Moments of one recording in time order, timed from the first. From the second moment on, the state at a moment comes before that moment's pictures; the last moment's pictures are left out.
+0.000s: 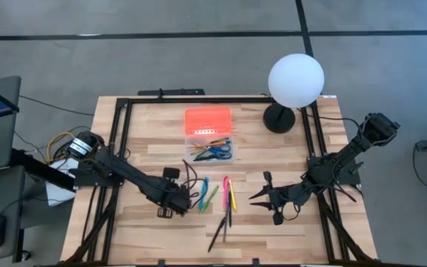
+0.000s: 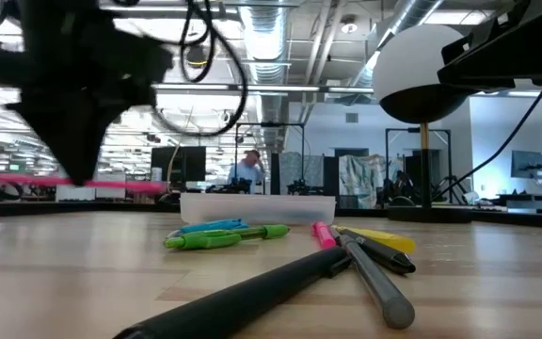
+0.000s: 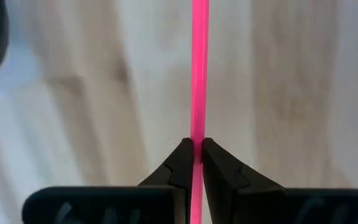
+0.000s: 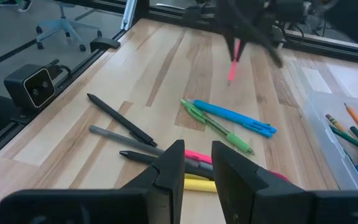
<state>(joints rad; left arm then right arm) -0.45 1.74 1.15 -0.99 -0.25 -0.33 0.65 1.30 0.42 0.45 0.44 0.03</state>
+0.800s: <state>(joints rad) 0.06 1.74 1.21 -0.52 -0.34 -0.13 0.65 1.30 0.42 0.42 0.44 0.04</state>
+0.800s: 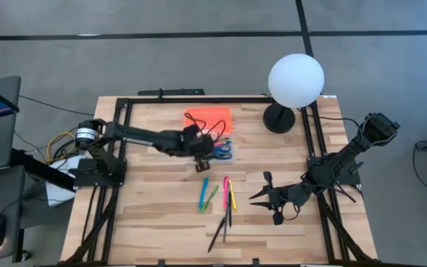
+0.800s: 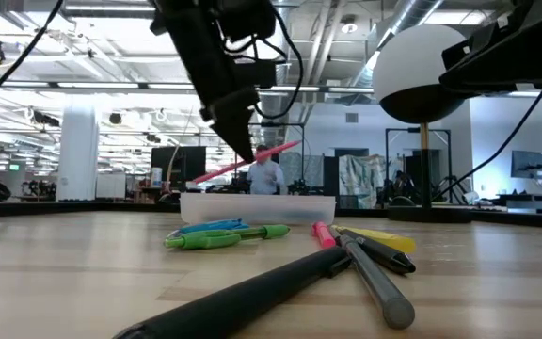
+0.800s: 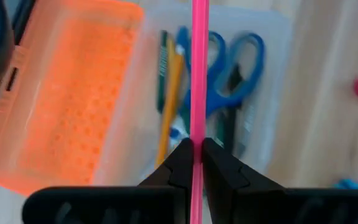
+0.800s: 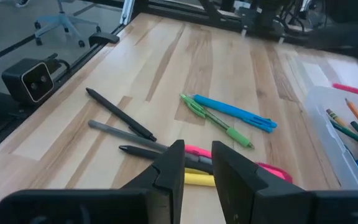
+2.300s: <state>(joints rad) -0.01 1.74 1.37 -0.73 -0.21 0.05 0.55 1.30 0.42 0.37 0.45 0.26</state>
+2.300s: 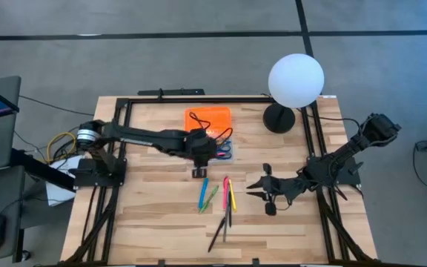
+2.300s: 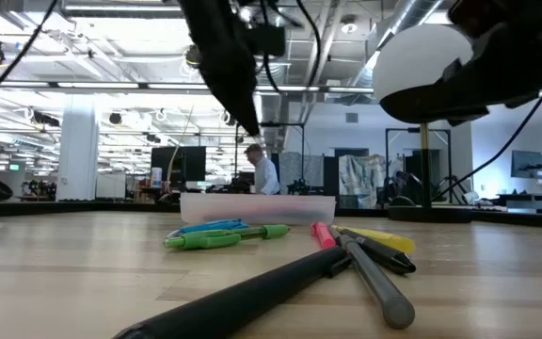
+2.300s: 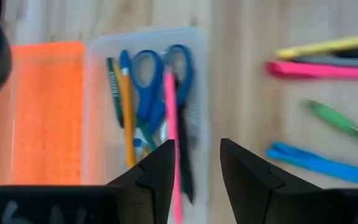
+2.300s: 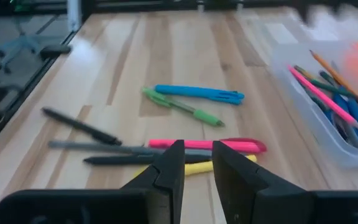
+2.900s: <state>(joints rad) -0.44 1.14 0.73 -0.38 -0.56 -0.23 0.48 1.50 0.44 0.51 0.44 0.35</state>
